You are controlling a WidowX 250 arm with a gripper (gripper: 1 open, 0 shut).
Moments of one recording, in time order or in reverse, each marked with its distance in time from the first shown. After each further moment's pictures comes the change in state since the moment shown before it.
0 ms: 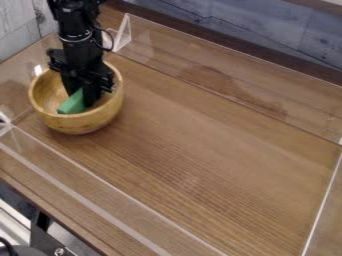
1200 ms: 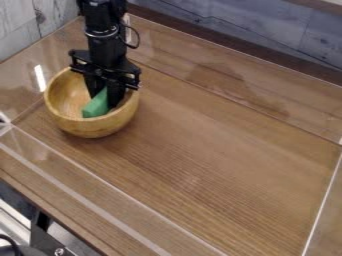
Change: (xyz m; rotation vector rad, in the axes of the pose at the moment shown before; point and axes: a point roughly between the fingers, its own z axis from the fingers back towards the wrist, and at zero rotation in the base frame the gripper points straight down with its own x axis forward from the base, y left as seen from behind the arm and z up) arm 0.008 -0.035 0.009 -0.043 0.041 0.054
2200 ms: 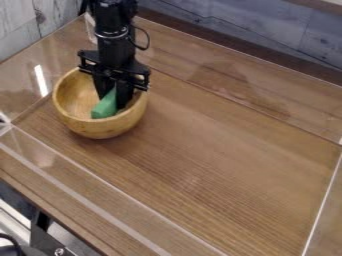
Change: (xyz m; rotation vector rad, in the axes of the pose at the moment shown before) arm 0.003 -0.010 0.001 0.002 -0.006 -0.001
